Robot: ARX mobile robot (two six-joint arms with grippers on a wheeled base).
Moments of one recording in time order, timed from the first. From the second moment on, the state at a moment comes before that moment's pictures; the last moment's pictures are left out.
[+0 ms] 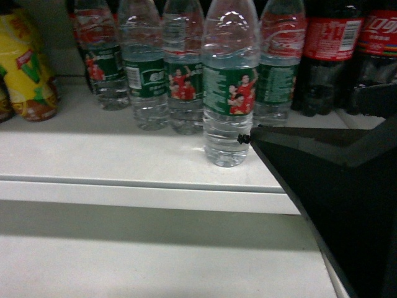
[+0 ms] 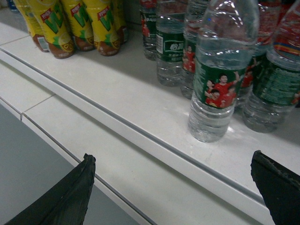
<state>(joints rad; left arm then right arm) 0.00 0.01 0.01 0.00 0.00 0.00 0.59 1.06 0.44 0.38 -0.05 0.02</state>
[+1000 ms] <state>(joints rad) 0.00 0.01 0.01 0.00 0.00 0.00 0.51 1.46 0.63 0.53 -0.03 0.00</state>
